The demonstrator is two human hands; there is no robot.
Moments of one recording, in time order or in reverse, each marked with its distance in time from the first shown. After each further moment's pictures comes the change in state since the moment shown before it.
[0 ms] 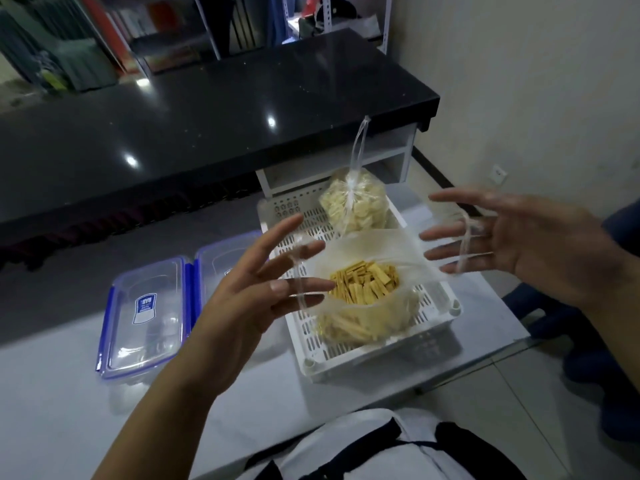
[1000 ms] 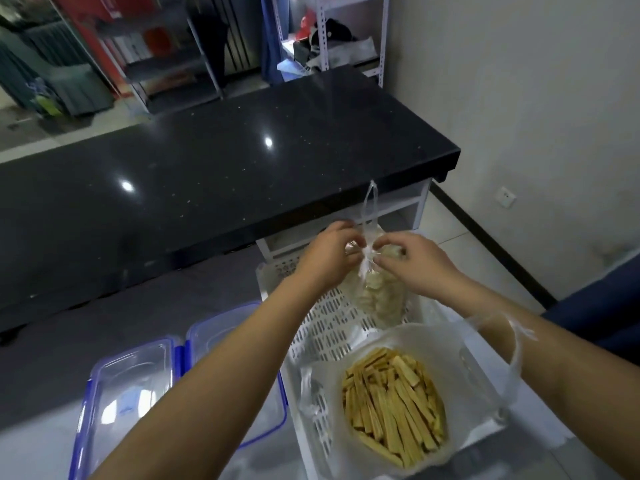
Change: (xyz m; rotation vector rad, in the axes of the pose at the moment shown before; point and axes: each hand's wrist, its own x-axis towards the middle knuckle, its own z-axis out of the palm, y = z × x) left_hand 0.277 -0.076 -0.029 1.139 -0.002 0.047; right_hand 0.212 0.053 0.004 -0.846 0.338 -0.035
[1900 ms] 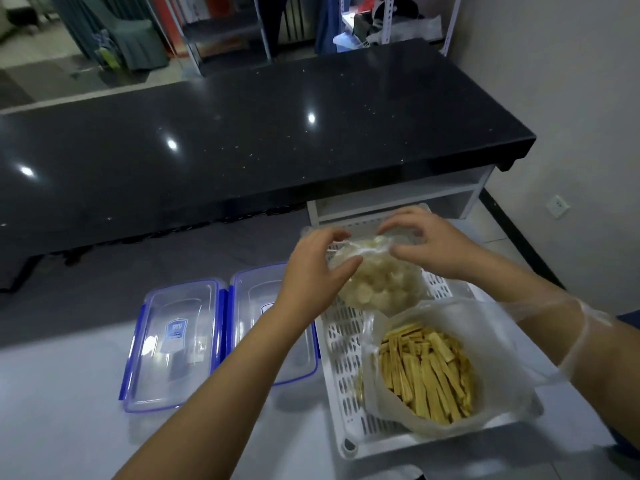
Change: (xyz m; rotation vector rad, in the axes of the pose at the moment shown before) left_hand -0.126 -0.022 -0.031 -0.233 0.338 -0.178; right_hand 0.003 -0.037 0.015 0.061 -0.260 -0.314
